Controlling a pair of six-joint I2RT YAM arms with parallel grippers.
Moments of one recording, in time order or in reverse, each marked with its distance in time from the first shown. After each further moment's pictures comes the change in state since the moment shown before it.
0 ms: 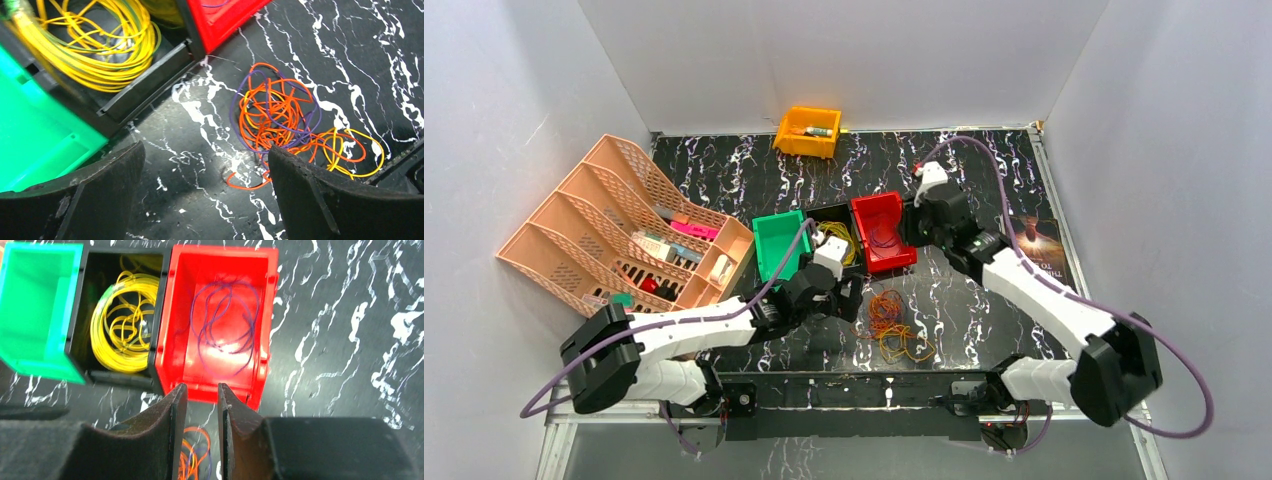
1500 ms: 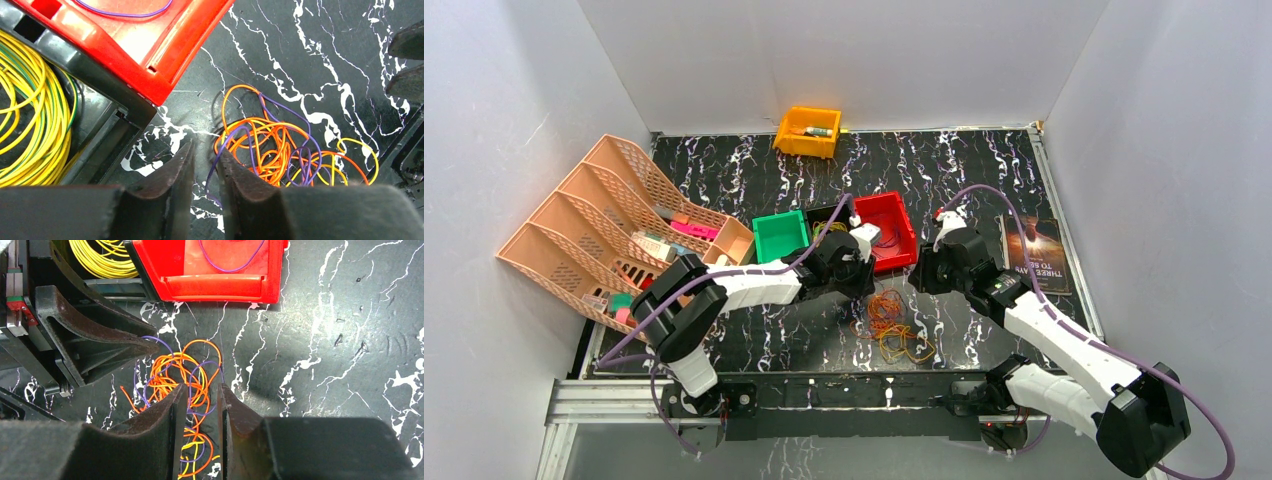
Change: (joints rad) left arm 0.173 0.444 0.238 0.097 0.482 0.099; right arm 0.000 -0.323 -0.341 -0.116 -0.127 0.183
